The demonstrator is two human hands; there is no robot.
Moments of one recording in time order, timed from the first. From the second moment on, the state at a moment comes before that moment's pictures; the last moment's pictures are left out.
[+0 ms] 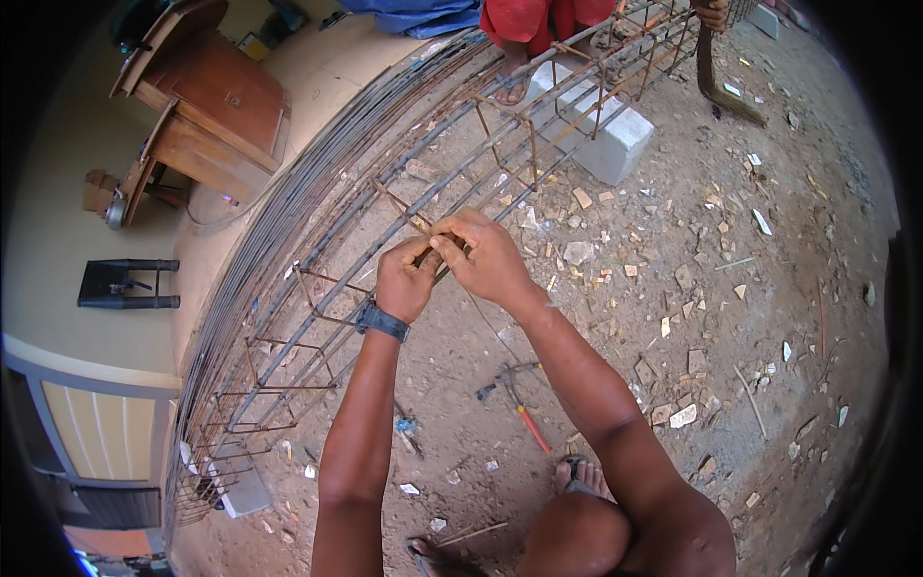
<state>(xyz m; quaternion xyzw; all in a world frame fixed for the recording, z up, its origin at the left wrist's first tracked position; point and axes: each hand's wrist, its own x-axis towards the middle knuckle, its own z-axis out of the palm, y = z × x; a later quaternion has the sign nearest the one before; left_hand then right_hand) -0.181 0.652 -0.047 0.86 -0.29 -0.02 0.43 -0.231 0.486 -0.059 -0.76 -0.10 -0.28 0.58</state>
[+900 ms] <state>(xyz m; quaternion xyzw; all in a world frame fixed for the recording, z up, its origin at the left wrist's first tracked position) -0.163 0.652 -0.023 0.78 -0.06 -0.29 0.56 -0.263 0.513 -0.094 -0.80 0.01 -0.27 0.54</state>
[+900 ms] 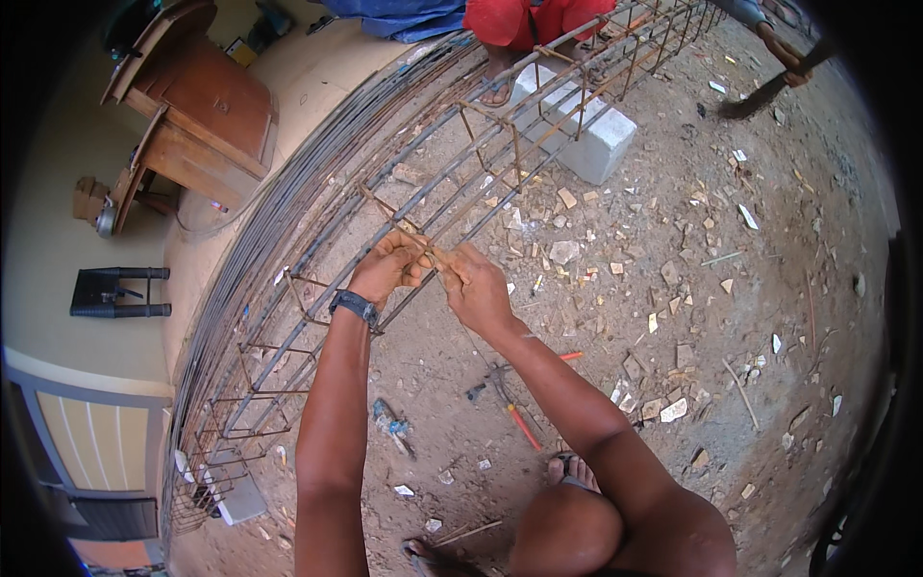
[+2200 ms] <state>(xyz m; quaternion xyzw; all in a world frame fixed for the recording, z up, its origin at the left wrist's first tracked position) -0.172 0.658 -0.037 0.81 -0.19 -0.15 0.53 -0.453 0.521 -0.238 -0.97 0.07 0.14 0.19</state>
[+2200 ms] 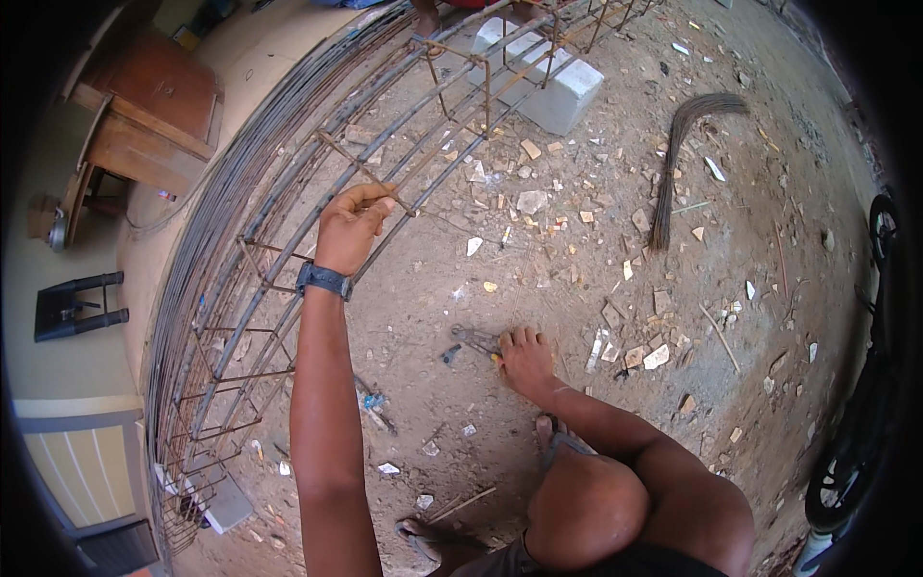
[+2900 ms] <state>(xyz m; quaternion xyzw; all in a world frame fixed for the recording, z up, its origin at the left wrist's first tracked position) -0.176 0.655 -0.036 0.83 -0.20 -0.12 0.50 -0.339 0.456 -0.110 -0.55 0.05 0.24 0.80</state>
